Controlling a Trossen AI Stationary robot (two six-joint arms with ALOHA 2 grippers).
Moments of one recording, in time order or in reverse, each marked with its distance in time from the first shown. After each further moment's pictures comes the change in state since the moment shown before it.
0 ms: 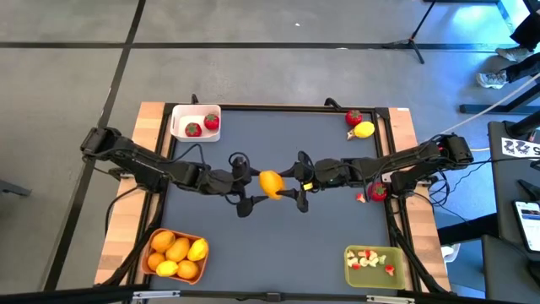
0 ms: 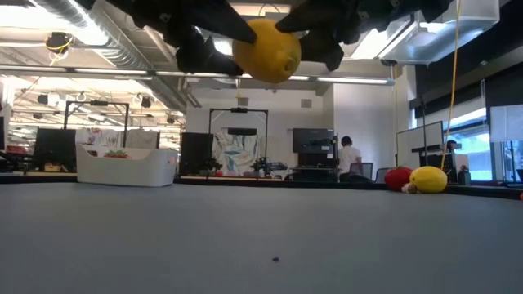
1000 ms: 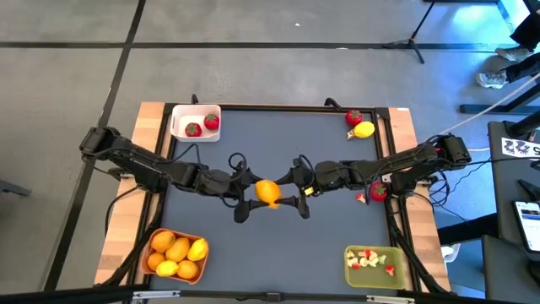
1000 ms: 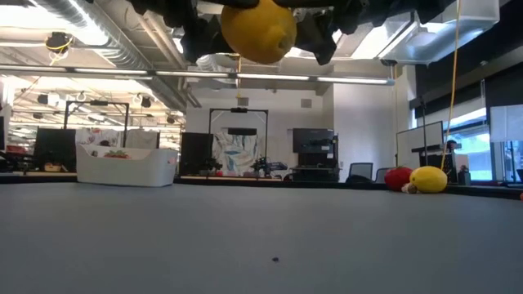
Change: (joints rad) left arm -0.024 -0.015 0.013 0.048 0.112 -0.015; right arm 0.011 0.020 -0.002 0.102 -0.099 0.003
